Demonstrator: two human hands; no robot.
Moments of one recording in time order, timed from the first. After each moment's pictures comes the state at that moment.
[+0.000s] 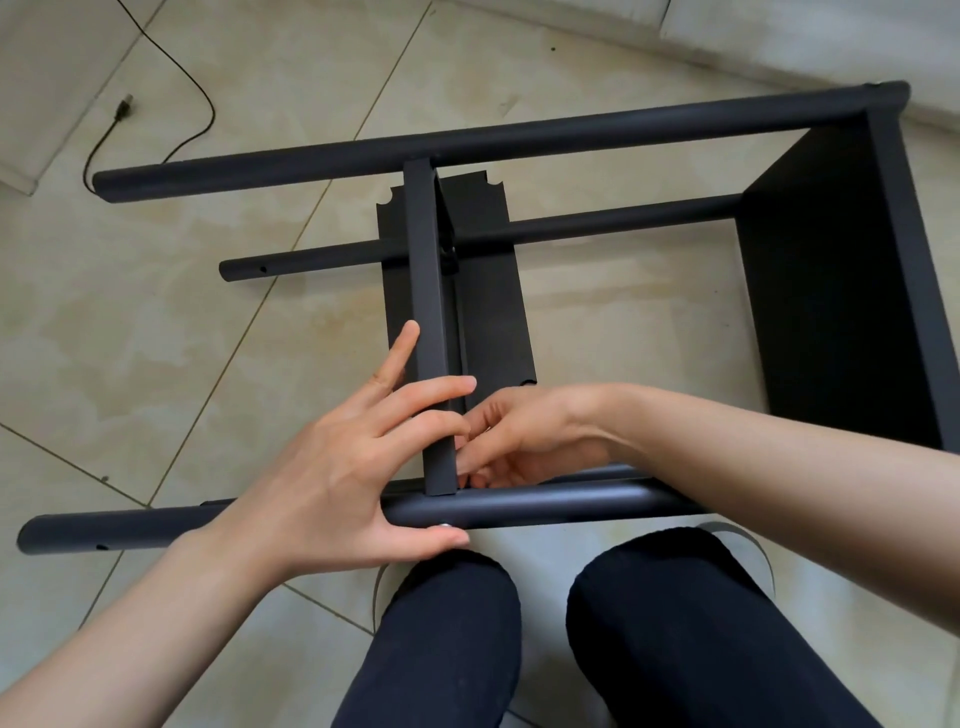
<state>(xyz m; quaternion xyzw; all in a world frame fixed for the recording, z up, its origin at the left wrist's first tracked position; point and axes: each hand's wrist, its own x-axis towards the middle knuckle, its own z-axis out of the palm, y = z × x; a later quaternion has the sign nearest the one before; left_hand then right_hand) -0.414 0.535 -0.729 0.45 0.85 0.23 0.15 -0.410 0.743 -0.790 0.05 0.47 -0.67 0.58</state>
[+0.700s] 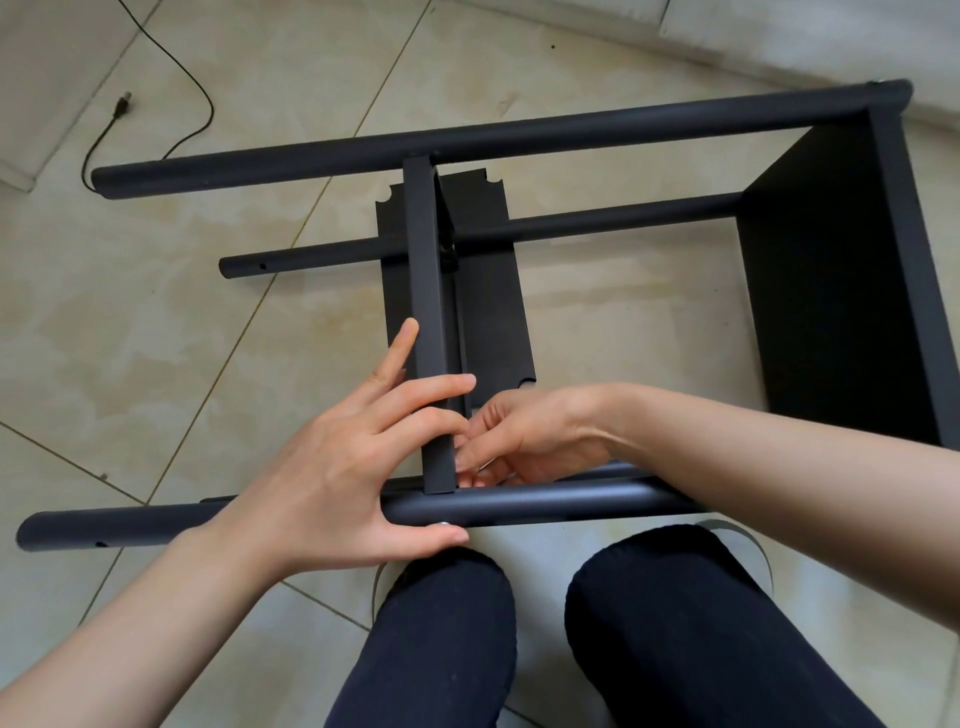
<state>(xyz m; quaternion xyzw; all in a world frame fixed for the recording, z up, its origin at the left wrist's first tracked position) -0.413 0.535 -0.730 0.45 0.85 0.24 0.15 -0.408 0.743 -0.788 0.06 0.47 -0.66 0.59</state>
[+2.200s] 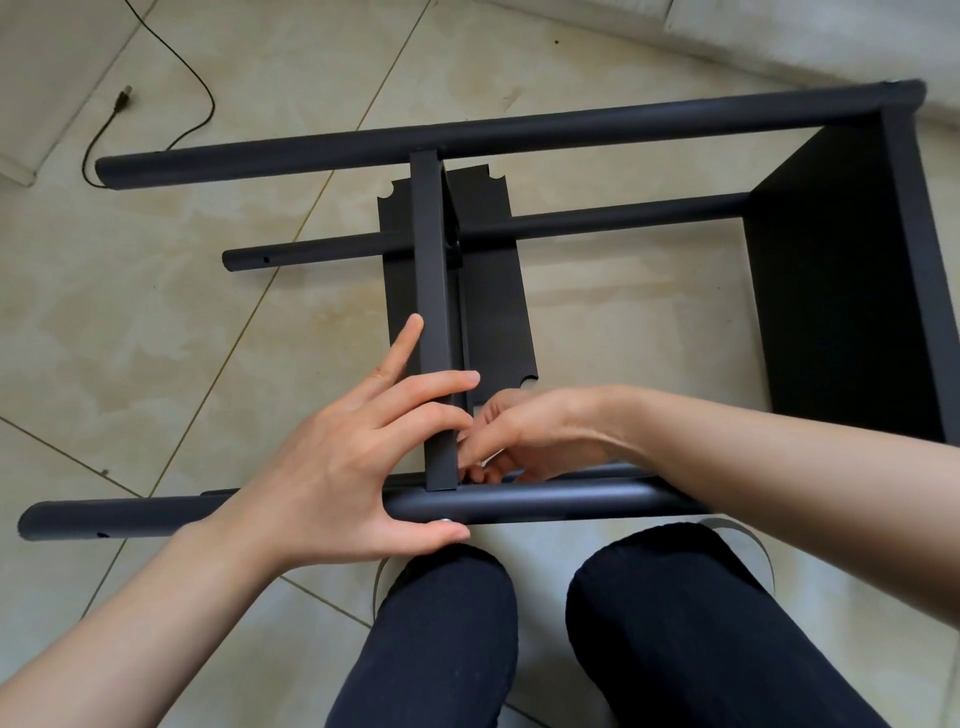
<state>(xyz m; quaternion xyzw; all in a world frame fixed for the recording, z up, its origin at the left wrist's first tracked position) -0.413 0.534 -0.731 0.45 0.84 0.25 0.15 -0.407 0.740 -0.791 0.05 0.52 -0.62 0.59</state>
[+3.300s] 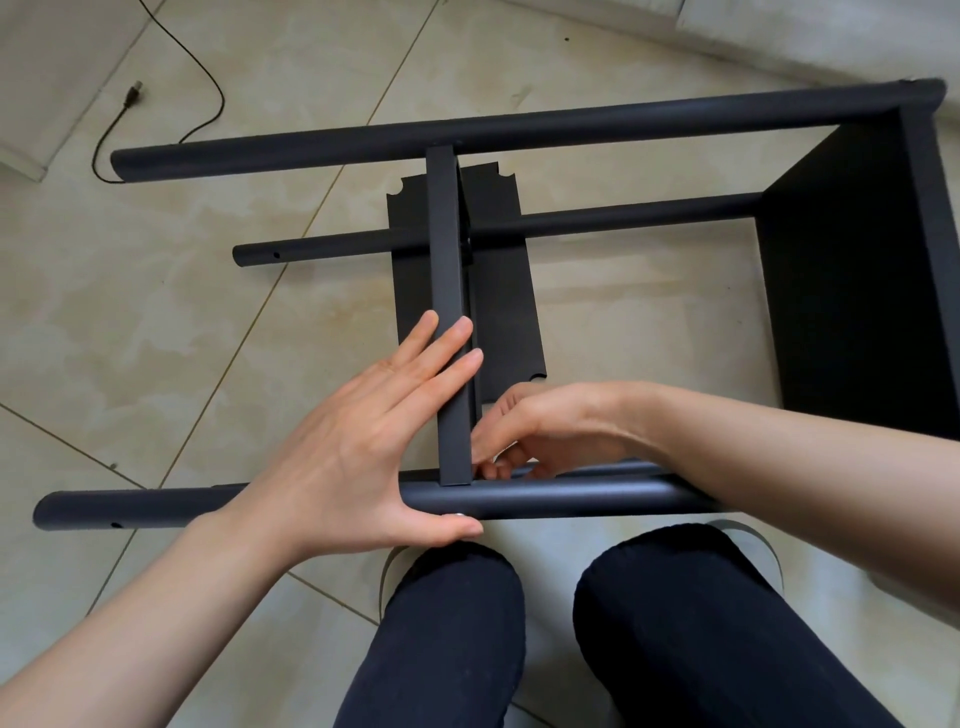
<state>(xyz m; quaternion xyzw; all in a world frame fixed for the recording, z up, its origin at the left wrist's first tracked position) -0.414 0.532 -0.735 0.42 0.87 0.19 0.15 -0.410 0.745 -0.787 0.03 0.53 -0.61 0.58</state>
